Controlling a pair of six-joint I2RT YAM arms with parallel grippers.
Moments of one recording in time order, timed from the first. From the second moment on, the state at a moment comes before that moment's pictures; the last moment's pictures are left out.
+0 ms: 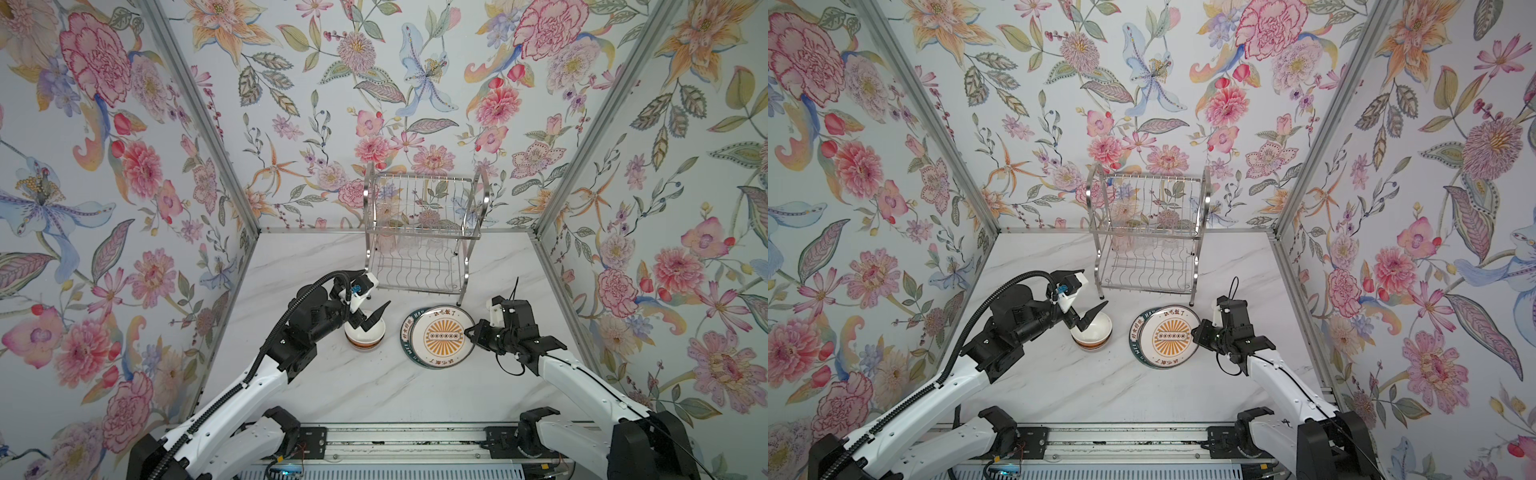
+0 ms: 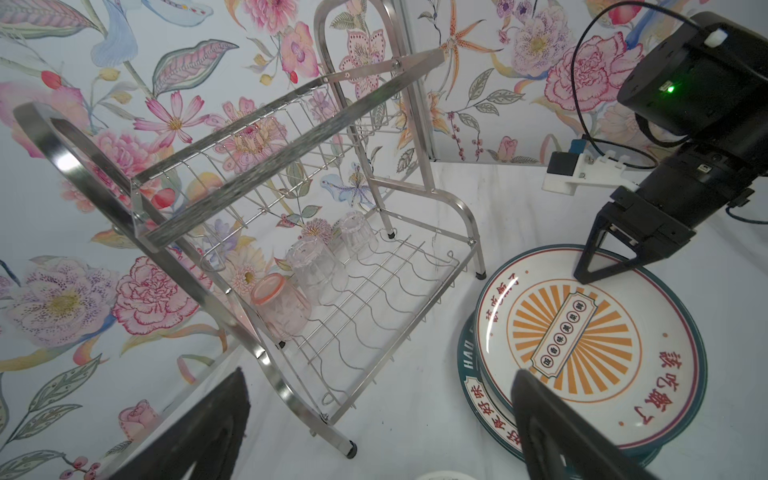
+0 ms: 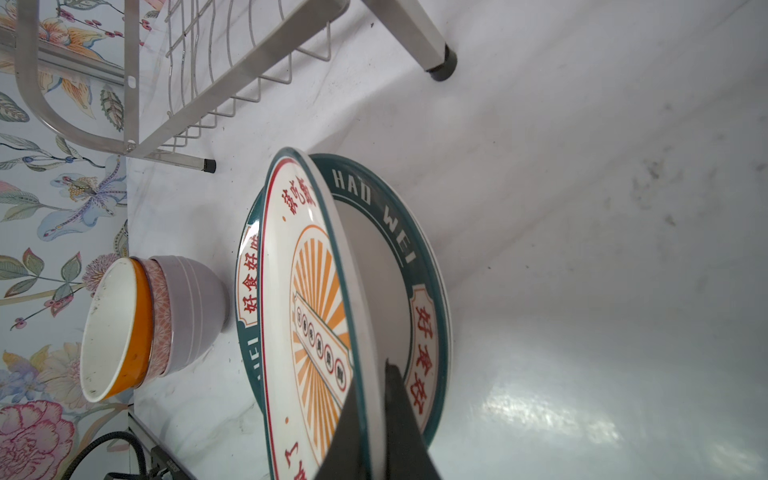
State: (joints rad) left arm -0.58 0.96 0.74 0.03 0.23 0.36; right arm 0.25 1.08 0.50 -0.27 -0.36 0.64
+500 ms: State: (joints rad) left arm -0.56 1.00 0.75 -0.03 0.24 0.35; right arm 0.26 1.13 0.49 -0.24 -0.36 0.63
